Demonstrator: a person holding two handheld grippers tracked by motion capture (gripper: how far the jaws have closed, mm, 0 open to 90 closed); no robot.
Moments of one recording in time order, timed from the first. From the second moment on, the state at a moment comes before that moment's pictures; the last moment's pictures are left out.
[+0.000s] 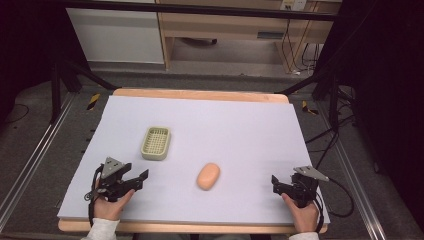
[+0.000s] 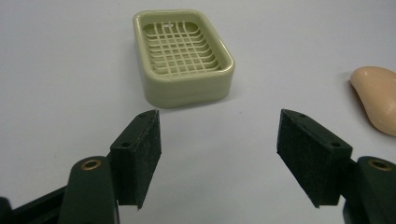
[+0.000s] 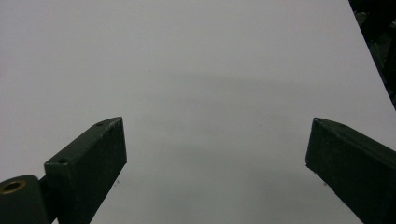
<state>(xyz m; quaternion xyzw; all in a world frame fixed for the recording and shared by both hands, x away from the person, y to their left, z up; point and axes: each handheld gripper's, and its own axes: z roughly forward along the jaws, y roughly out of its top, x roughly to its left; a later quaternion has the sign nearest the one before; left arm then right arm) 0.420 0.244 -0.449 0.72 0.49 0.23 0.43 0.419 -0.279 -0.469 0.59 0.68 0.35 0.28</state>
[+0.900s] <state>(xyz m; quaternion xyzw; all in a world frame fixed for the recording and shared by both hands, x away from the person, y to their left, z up) 0.428 0.194 -0.434 0.76 0.44 0.23 0.41 0.420 -0.278 -0.469 0.59 0.67 0.35 0.28</state>
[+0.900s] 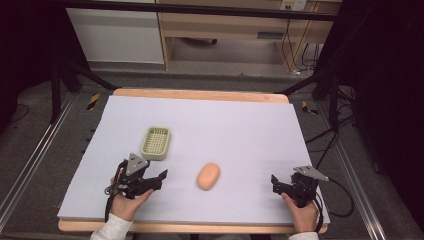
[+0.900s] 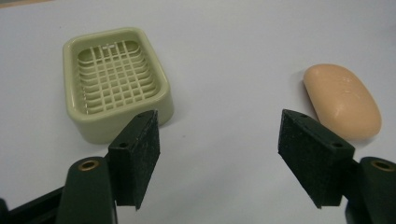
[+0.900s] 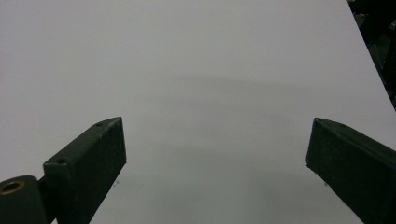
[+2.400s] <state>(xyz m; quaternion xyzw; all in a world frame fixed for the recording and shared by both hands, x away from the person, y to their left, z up) 0.454 0.114 -0.400 0.80 0.38 0.20 0.41 0.422 -0.276 -0.470 0.59 0.68 0.35 0.27</state>
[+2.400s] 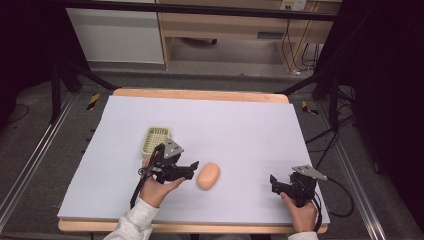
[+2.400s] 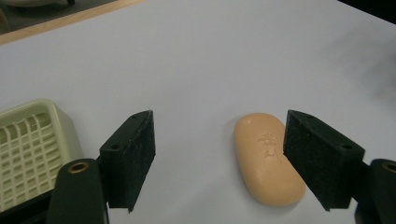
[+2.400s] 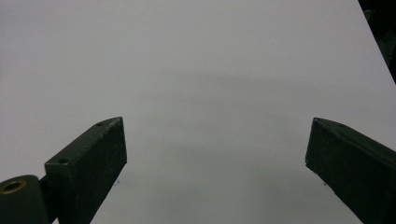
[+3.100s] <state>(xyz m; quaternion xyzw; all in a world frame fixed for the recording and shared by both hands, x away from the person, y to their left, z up) 0.462 0.081 -0.418 0.83 0.37 0.18 0.38 0.422 -0.275 -0.470 0.59 0.68 0.35 0.27</state>
